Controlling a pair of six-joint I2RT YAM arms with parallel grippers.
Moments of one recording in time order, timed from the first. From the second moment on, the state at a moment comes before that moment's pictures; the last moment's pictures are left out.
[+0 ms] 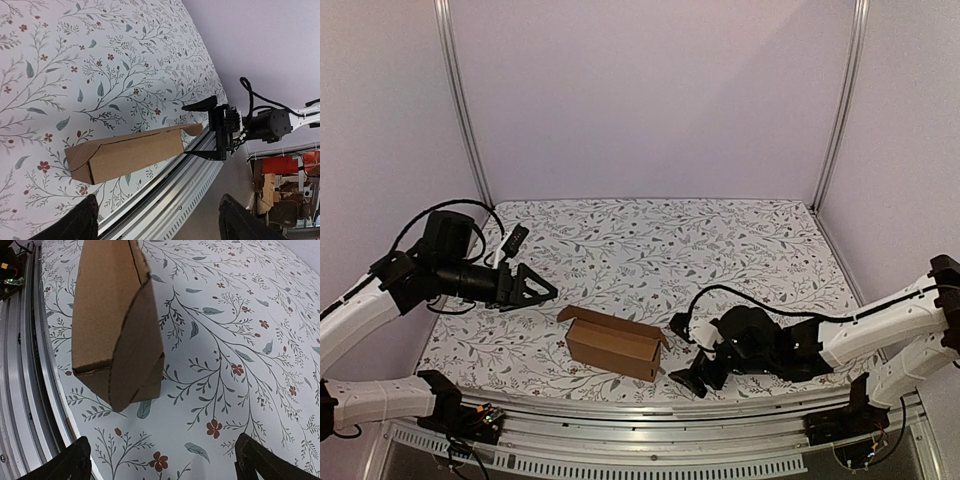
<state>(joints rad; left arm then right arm) -0.50 0.88 0.78 -0.59 0.61 -0.53 1.21 1.41 0.57 0.16 0.15 0.11</state>
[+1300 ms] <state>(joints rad) -0.50 0.88 0.77 -0.59 0.62 -0.50 1.22 1.69 0.65 0.52 0.03 0.05</state>
